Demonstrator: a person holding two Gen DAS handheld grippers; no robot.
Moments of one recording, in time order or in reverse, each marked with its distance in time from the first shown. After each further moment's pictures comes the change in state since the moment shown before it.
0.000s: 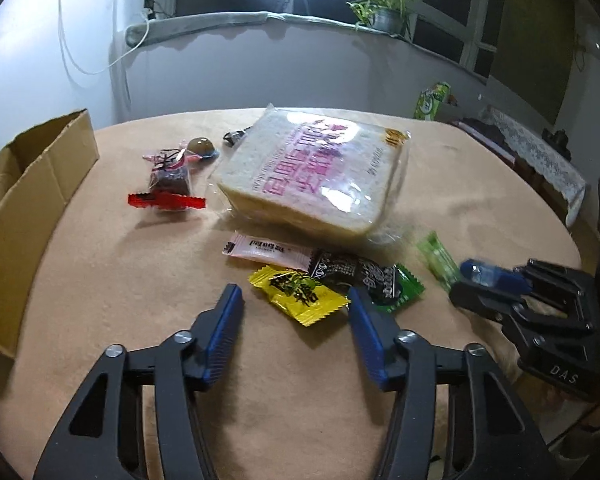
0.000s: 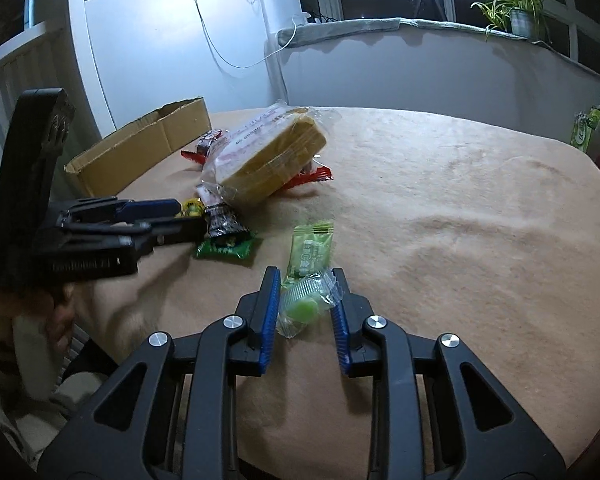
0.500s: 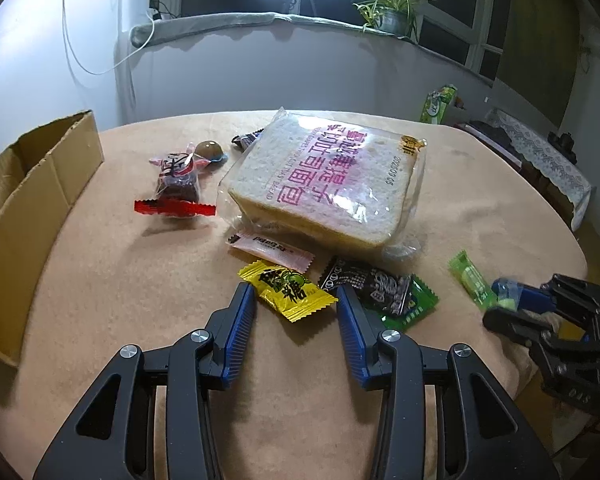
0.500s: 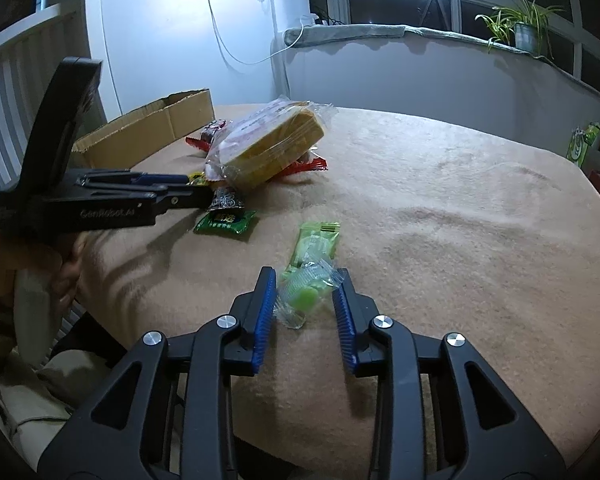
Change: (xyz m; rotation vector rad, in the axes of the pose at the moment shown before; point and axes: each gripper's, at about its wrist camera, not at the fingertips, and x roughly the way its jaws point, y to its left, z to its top) left arm 0.007 0.005 0.007 0.002 0.000 0.028; right arm -0.014 0.000 -0.010 -0.067 0.002 -0.020
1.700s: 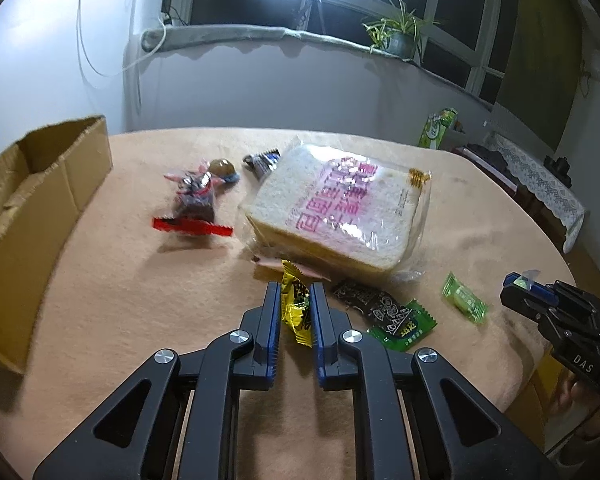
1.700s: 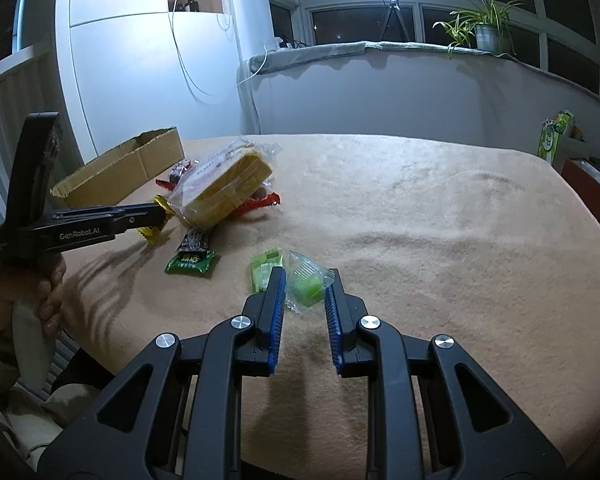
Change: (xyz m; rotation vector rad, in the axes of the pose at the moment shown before) left arm -0.016 0.017 0.004 -0.044 -0.065 -0.027; right arm -0.021 -0.024 0.009 0.106 -0.088 -0.071
